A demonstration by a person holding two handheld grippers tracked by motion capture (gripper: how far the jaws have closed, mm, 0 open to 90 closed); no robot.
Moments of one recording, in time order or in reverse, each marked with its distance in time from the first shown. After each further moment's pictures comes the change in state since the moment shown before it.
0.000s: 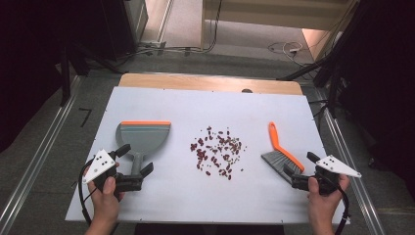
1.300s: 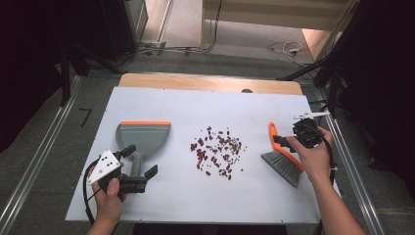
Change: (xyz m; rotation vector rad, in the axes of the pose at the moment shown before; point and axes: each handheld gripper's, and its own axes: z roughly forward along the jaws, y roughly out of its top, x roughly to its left) left arm -0.008 0.002 0.005 0.011 -0.049 0.023; right arm -0.030 0.088 0.095 0.444 -0.005 0.011
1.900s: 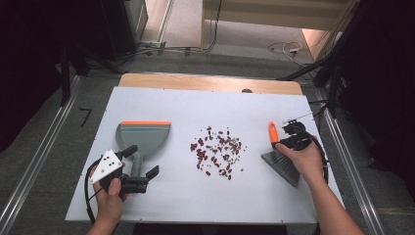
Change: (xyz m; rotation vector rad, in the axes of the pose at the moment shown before) left arm -0.001 -0.001 0.003 0.008 -0.011 0.004; right arm 0.003 -0.002 0.034 0.255 -0.005 0.043
